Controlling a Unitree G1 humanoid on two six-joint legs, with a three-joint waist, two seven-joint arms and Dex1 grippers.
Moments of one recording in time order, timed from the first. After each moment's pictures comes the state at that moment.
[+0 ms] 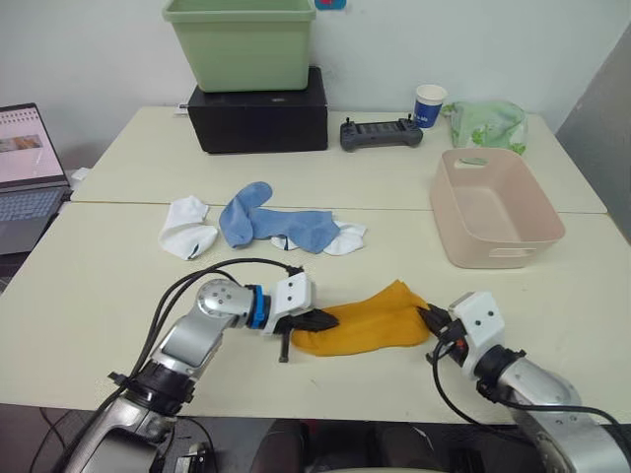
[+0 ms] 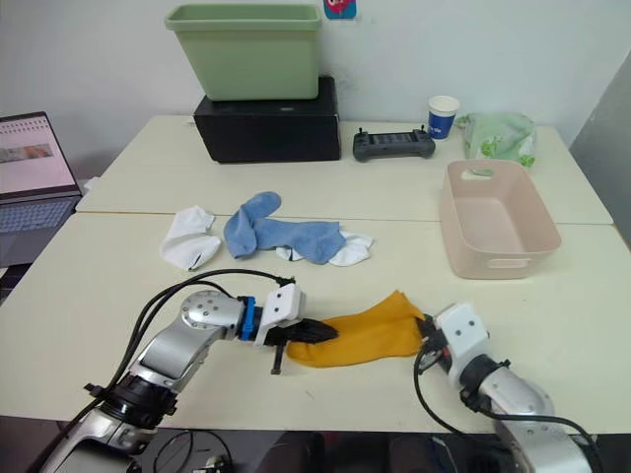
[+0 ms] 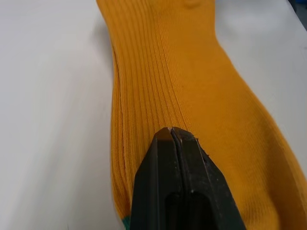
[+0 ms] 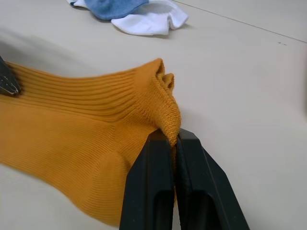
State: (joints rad) left arm -0.39 0.54 -0.35 0.01 -0.16 0.21 -1.19; right arm 0.25 -0.46 0.02 -0.76 0.22 0.64 0.38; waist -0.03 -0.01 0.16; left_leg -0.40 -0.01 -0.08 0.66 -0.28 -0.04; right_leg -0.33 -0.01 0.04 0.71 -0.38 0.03
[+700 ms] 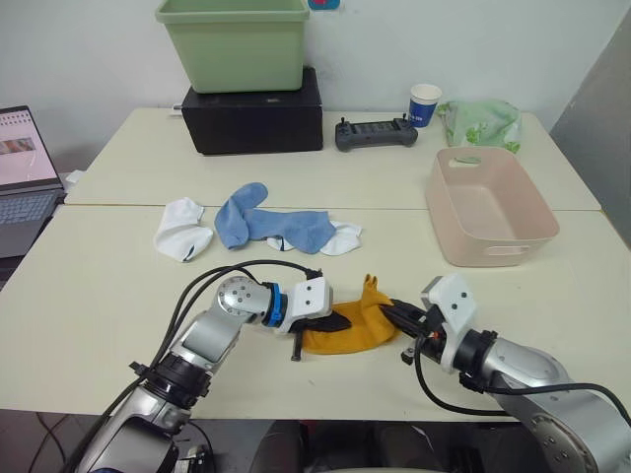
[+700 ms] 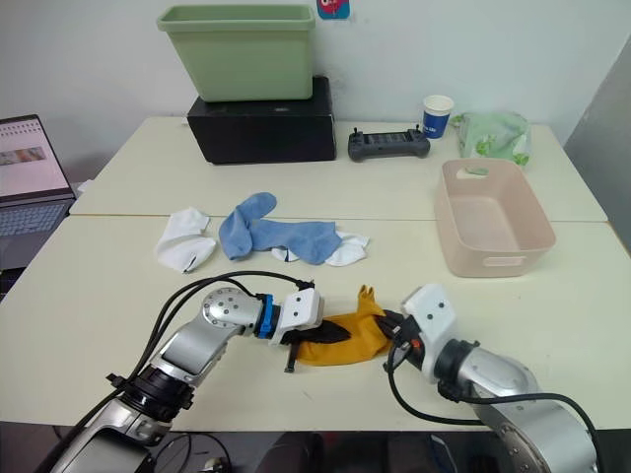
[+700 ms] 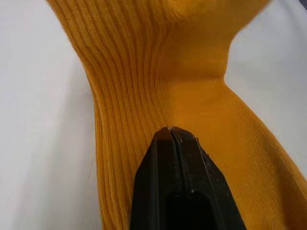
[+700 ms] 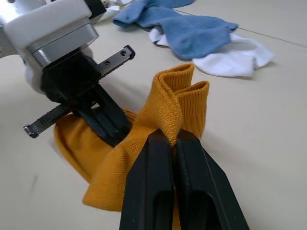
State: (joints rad) left arm -0.42 0.56 -0.39 0.03 -0.11 0.19 -1.21; right arm 0.03 -0.44 0.10 -0.90 0.45 0.99 0.38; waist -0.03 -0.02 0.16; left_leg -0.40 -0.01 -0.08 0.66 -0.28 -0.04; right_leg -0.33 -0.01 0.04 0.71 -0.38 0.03
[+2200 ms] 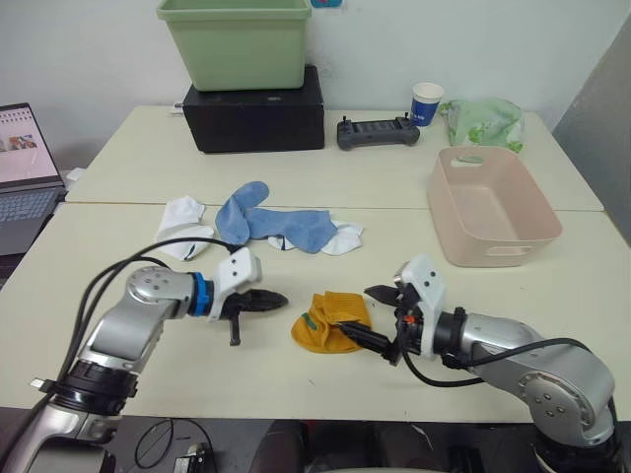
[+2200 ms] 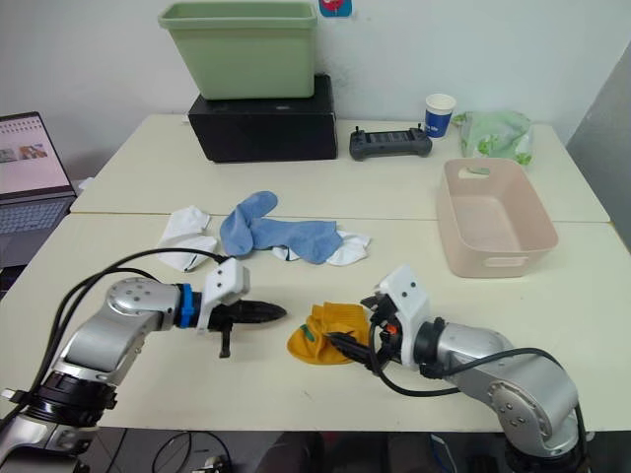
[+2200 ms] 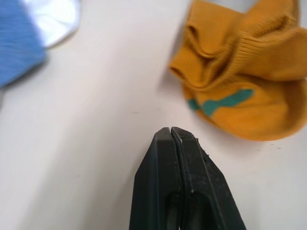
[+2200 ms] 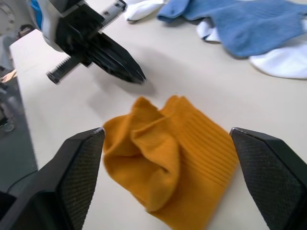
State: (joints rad) left arm -0.38 0.78 -0.11 -0.01 -0.28 0.39 -1.22; right arm -0.17 -0.40 0.03 -0.81 0.68 1.20 0.37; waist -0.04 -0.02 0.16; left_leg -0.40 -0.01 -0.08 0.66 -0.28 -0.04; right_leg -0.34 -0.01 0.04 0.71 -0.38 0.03
